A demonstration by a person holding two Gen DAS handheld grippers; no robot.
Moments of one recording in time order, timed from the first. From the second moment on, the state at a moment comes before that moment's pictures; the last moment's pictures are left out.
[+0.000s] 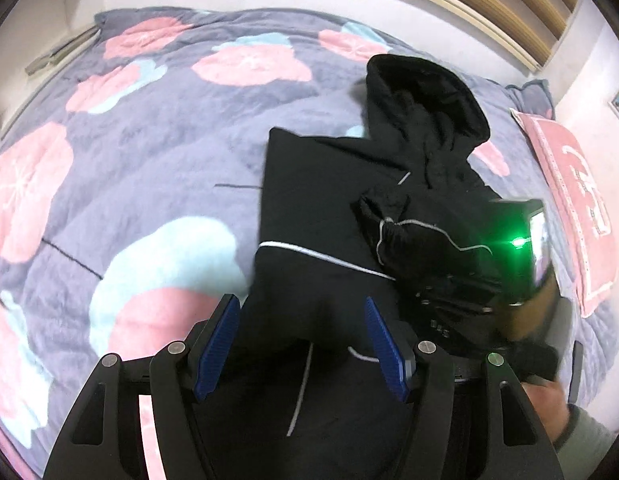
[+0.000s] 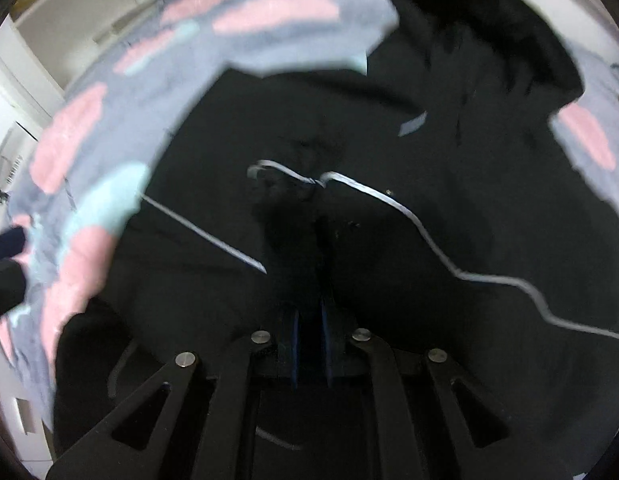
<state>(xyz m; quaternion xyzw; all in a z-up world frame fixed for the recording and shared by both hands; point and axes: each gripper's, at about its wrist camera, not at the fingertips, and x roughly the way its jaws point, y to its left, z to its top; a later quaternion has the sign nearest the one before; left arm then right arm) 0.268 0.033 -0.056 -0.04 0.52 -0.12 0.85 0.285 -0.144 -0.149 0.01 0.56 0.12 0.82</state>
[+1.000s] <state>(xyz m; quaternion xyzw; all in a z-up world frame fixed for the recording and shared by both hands) 0.336 -0.017 -0.069 -0.17 0.51 -0.23 0.81 0.181 -0.363 -0.076 0.15 0.50 -0.02 0.85</state>
